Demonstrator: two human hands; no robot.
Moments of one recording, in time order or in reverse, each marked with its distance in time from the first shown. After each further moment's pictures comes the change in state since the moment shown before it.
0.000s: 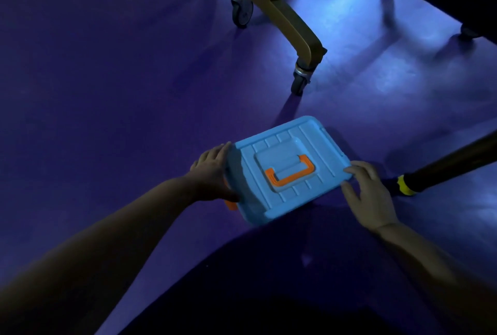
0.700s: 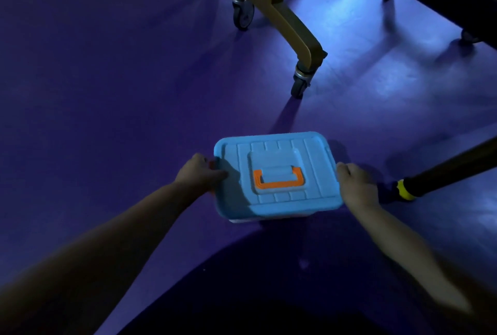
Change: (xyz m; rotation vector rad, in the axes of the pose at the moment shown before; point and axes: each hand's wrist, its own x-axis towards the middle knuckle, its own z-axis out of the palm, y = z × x) left_hand 0.000 -0.002 -0.003 -0.608 0.189 -0.374; right_hand 0.042 -0.028 0.012 0.140 -0.088 0.541
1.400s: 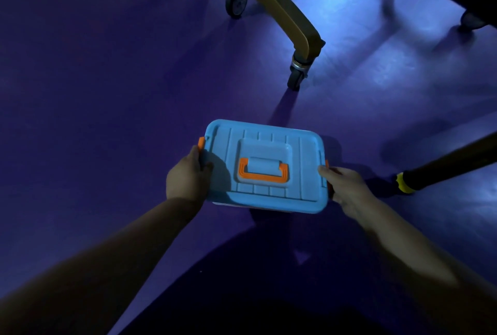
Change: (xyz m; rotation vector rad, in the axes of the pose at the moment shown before) left_hand -0.008 -0.008 0.012 0.315 0.351 0.275; right_hand 0.003 0.001 0.015 0.607 -0.316 0.245
